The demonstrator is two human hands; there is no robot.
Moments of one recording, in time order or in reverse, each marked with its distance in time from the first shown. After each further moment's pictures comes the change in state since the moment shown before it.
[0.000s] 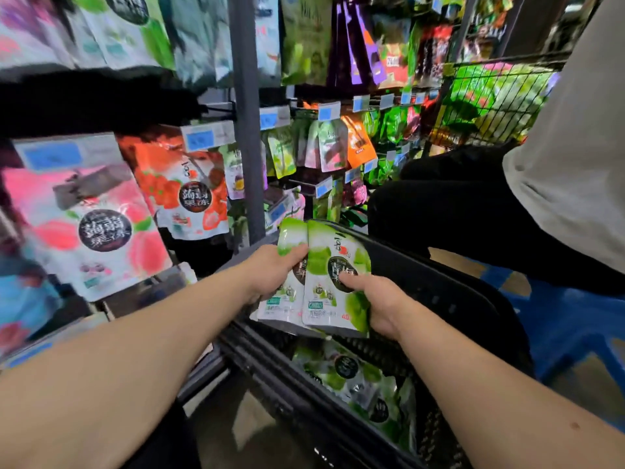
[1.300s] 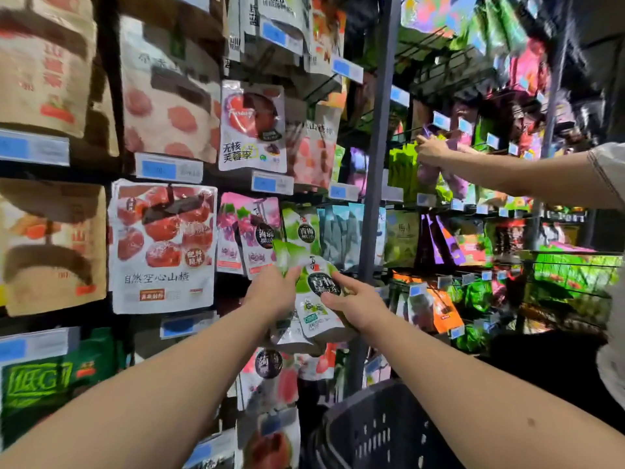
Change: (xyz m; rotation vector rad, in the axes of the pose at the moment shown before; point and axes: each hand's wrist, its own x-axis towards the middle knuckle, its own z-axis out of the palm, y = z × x) left_hand -0.211 0.141 -0.215 0.274 0.884 0.148; right_hand -0.145 -0.154 0.248 -0.425 -0.319 -0.695
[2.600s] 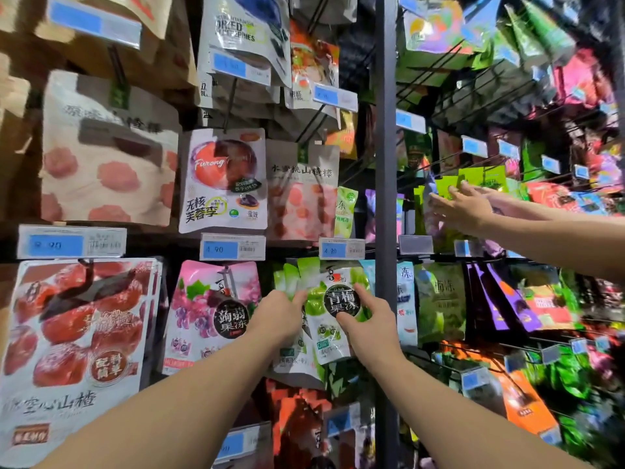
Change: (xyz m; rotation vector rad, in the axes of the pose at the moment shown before) left_hand 0.196 0.052 0.069 0.099 0.156 0.029; right_hand 0.216 -0.006 -0.054 -0.134 0.240 -0.442
